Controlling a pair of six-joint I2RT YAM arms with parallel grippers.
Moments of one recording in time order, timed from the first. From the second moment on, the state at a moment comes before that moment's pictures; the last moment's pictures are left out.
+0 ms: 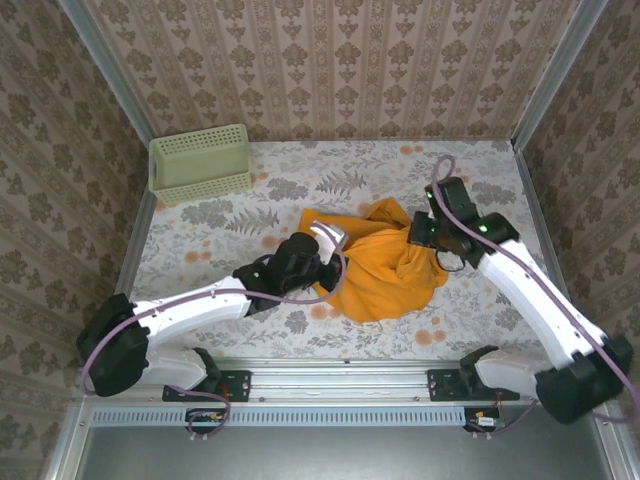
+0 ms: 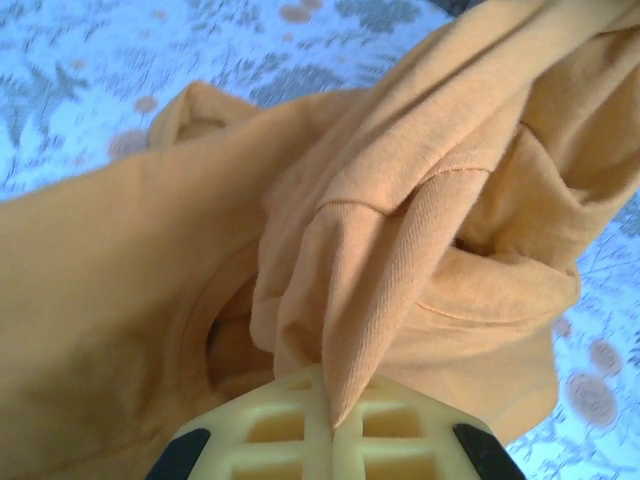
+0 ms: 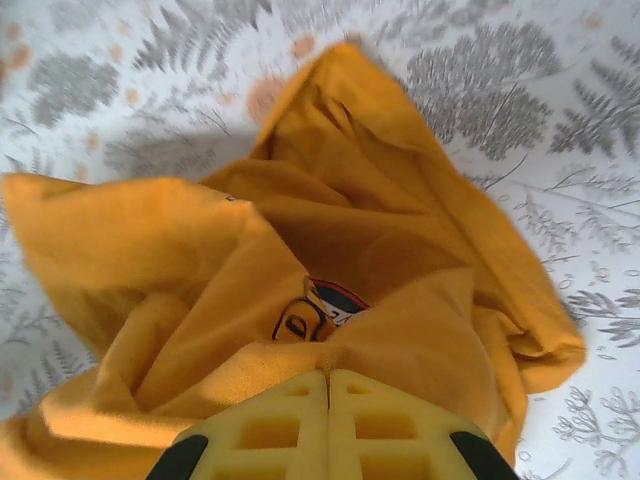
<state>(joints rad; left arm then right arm) -0.99 1.29 0.76 0.03 -0.01 -0.26 0.35 1.23 1.15 -0.86 0.07 0.57</state>
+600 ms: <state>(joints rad) -0.94 1.33 0.73 0.01 0.06 -0.30 0.40 1.21 1.11 -0.80 0.11 0.48</state>
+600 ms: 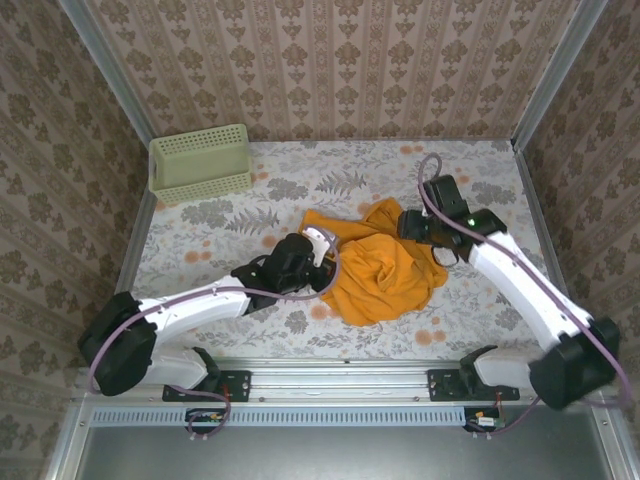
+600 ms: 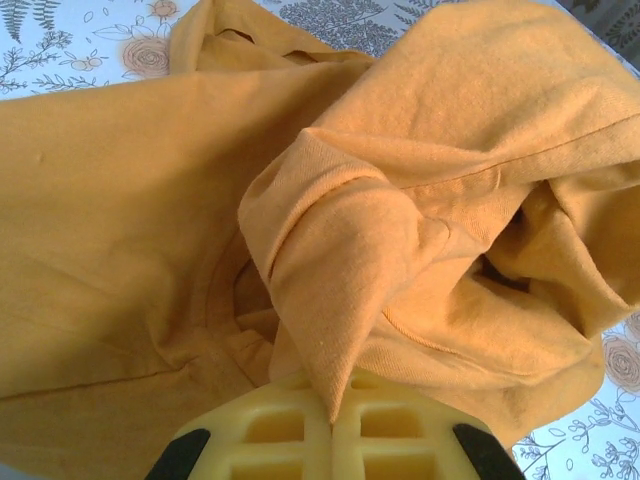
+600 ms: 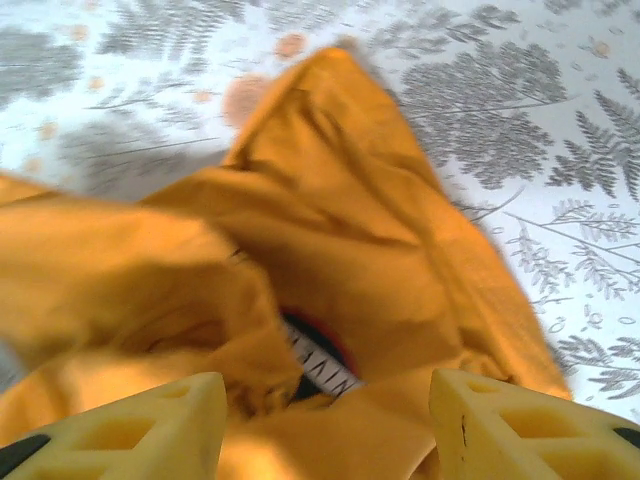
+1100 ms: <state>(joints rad) -0.94 1.35 0.79 0.02 0.08 -0.31 0.71 1.16 0.91 -0.82 0.19 0.83</state>
